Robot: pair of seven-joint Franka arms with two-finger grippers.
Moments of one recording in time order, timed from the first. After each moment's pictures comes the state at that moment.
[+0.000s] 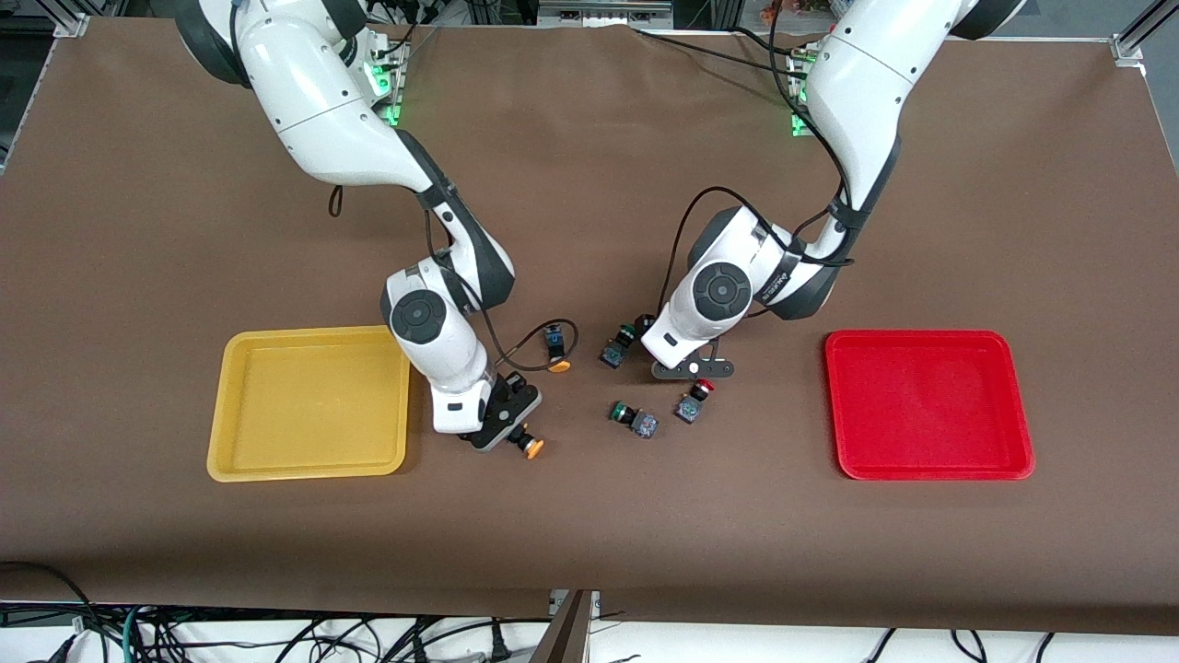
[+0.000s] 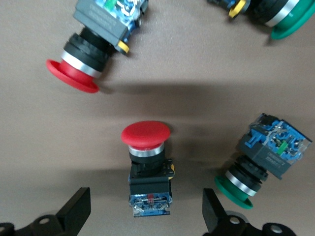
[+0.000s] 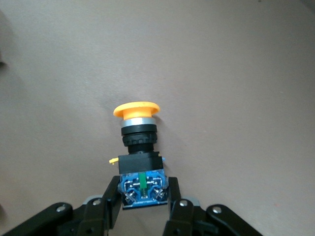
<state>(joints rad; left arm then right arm) -0.39 0.71 -0.20 -1.64 -0.02 2.20 -0.58 0.45 0.92 0.04 -1.36 0.00 2.56 -0.33</state>
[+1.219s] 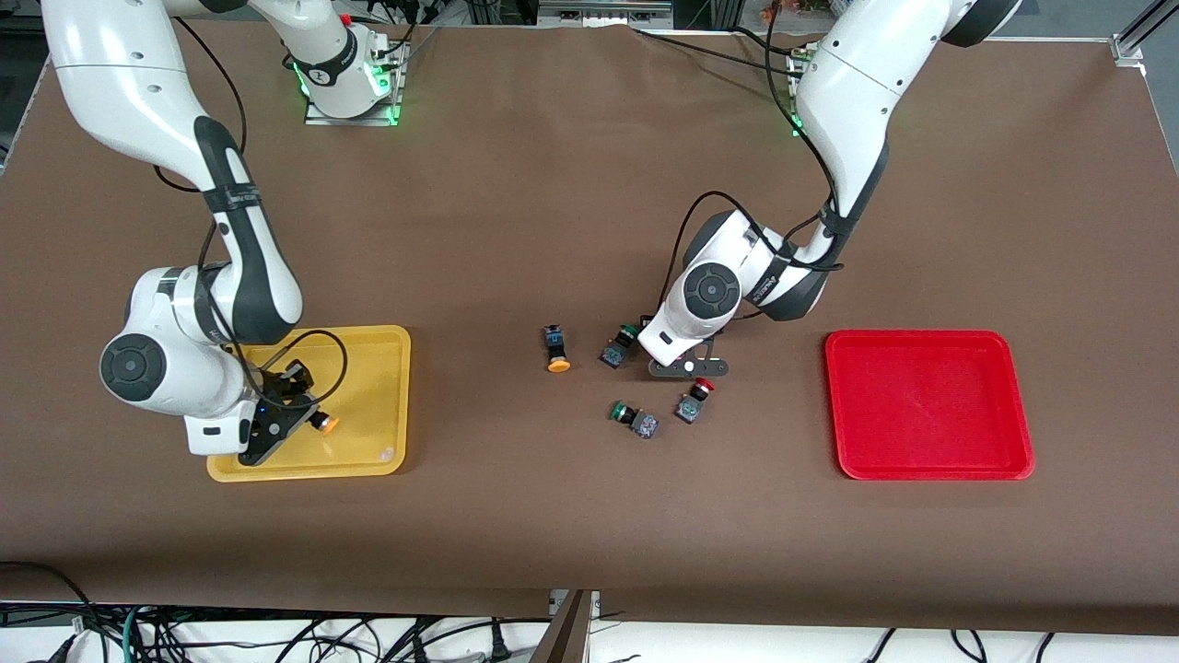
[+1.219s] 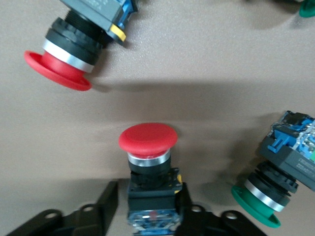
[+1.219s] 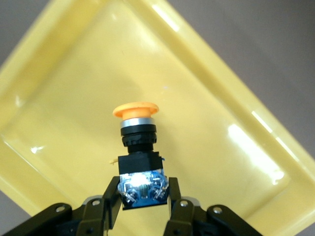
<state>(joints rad) -0.41 0.74 -0.19 -1.65 0.02 2.25 -0.58 0.07 0.69 -0.03 -1.54 0.00 2.15 -0.79</state>
